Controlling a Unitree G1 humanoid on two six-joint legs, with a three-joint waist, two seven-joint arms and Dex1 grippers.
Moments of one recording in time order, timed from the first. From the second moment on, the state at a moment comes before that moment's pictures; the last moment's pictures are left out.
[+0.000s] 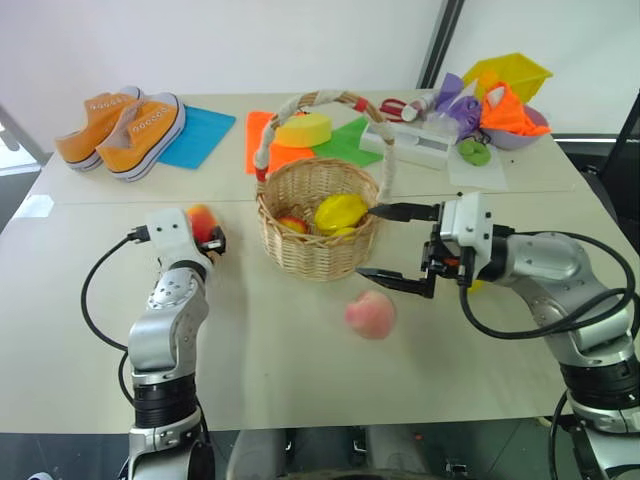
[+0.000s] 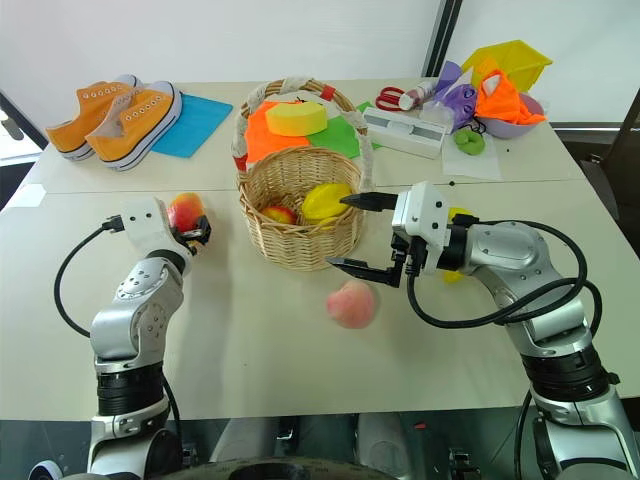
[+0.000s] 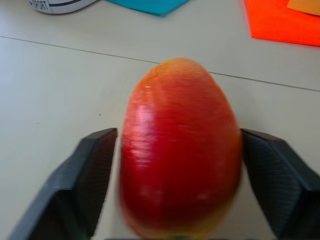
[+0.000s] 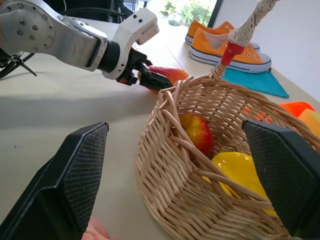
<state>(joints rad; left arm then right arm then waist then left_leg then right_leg) -0.29 0.12 0.24 -0.28 -0.19 0.76 0.18 -0.37 -0.72 0.03 -0.39 0.50 0.32 0.98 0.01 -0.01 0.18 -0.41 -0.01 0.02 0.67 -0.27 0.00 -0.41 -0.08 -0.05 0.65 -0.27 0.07</state>
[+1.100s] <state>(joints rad) -0.35 0.35 0.09 -0.45 -0.68 0.65 -0.44 -0.36 -0.71 -0.02 -0.33 0.51 0.32 0.97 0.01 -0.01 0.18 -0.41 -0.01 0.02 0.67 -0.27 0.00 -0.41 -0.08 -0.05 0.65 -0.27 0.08</state>
